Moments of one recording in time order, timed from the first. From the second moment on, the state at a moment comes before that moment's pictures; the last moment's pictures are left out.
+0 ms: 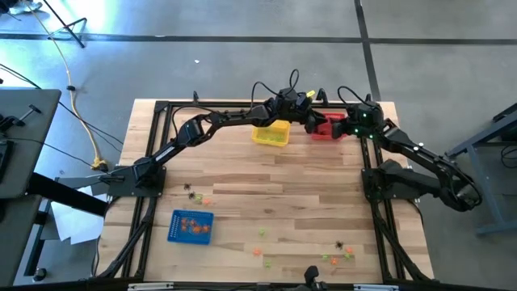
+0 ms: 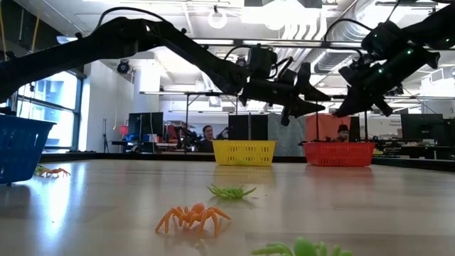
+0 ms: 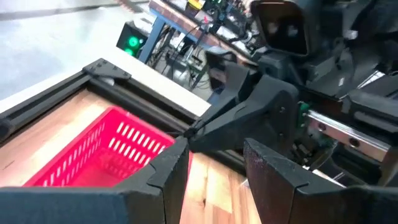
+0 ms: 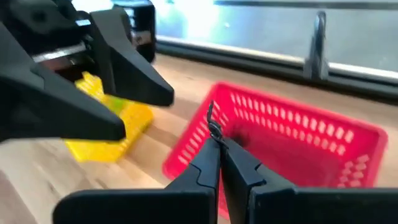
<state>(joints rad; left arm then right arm) 0.40 2.58 2.15 0.27 0.41 -0.46 -0.96 0.83 0.41 -0.18 -0.18 0.30</state>
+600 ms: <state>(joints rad) 0.40 2.58 2.15 0.26 0.44 -0.47 -0.96 0.83 0.41 -0.31 -0.15 0.27</state>
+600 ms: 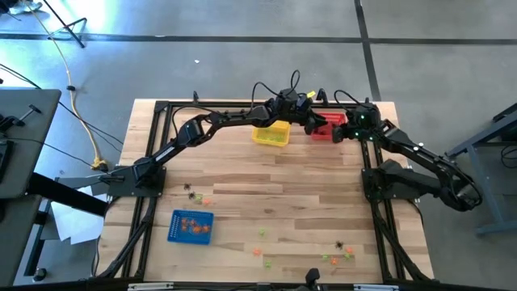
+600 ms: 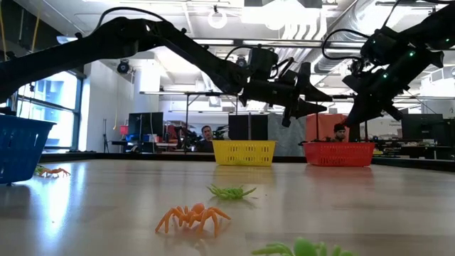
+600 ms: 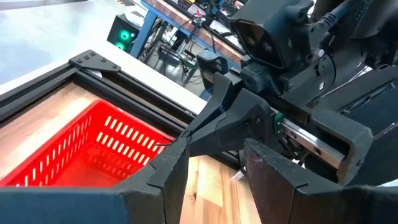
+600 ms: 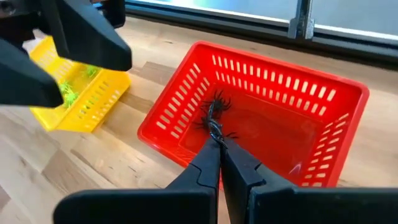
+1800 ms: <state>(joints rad) 0.37 2.52 2.15 0.02 0.94 -0.33 -0.88 0.77 0.46 -0.54 -0.43 0.34</state>
